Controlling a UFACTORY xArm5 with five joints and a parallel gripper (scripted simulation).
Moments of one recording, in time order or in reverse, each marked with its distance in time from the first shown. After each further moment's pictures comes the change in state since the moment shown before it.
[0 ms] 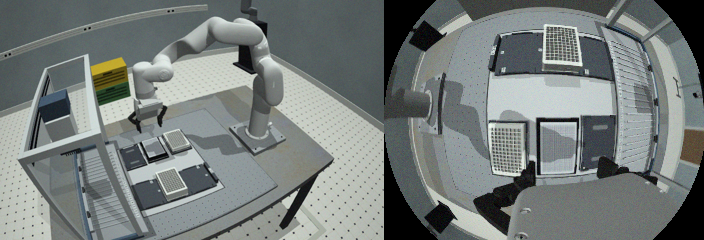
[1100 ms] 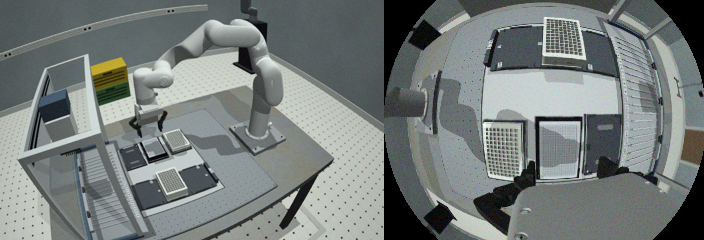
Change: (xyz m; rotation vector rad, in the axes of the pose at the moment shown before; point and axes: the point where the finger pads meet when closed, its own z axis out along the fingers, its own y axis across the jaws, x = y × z) arm -0.002 0.000 0.027 -0.001 0.000 -0.001
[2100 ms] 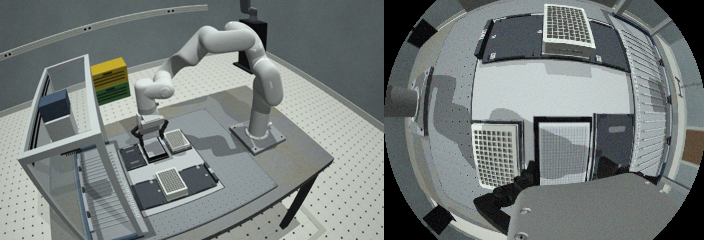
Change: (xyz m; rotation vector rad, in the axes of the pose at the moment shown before) arm 0.000 -0.001 0.046 0.002 0.001 0.000
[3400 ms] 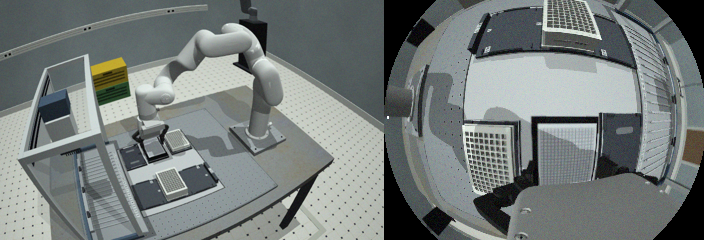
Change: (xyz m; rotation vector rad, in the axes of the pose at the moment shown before) arm 0.000 0.001 0.026 -0.002 0.000 0.000
